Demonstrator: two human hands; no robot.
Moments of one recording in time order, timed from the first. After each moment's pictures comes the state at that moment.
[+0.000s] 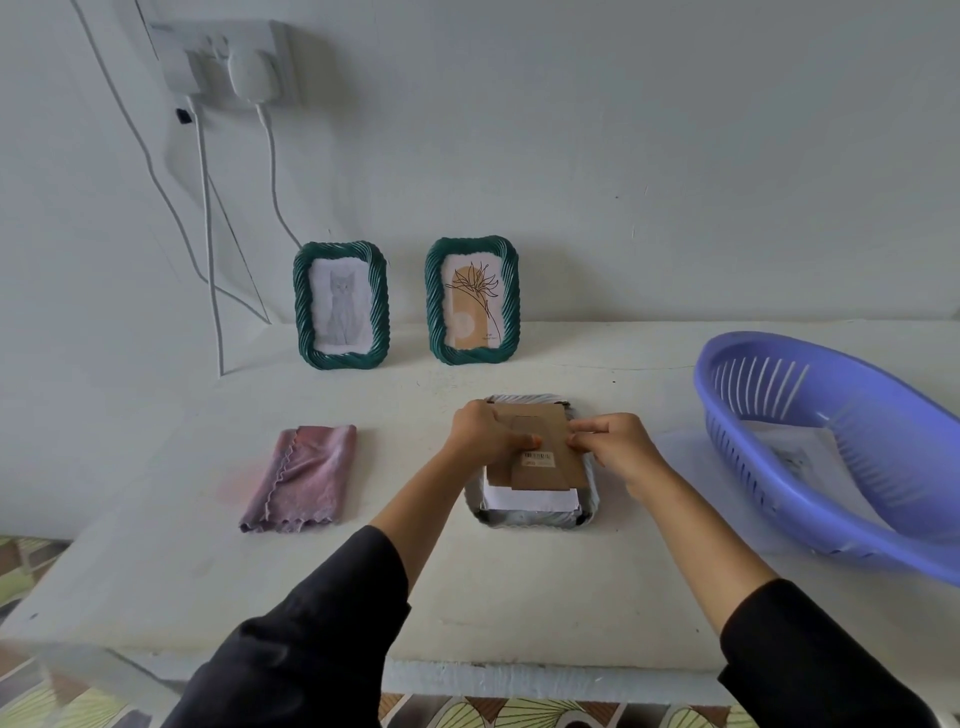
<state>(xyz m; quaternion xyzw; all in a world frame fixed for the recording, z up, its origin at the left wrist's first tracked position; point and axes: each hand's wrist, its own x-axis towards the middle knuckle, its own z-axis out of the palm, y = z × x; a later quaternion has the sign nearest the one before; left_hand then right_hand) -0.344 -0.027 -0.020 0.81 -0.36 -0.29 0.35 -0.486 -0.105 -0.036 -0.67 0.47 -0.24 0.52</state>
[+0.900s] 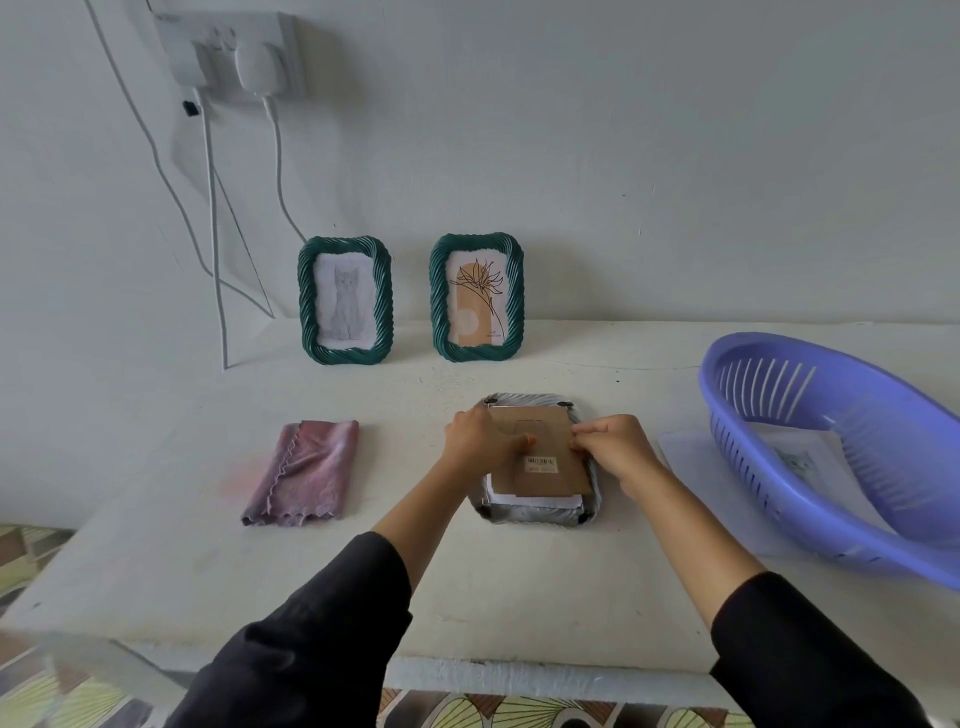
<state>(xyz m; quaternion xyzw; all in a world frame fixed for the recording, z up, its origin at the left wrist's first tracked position) -0.335 -0.028 -0.039 0.85 -0.44 -0.19 0.22 -0.477 -0.109 -0.046 -0.65 0.53 -0.23 0.50</state>
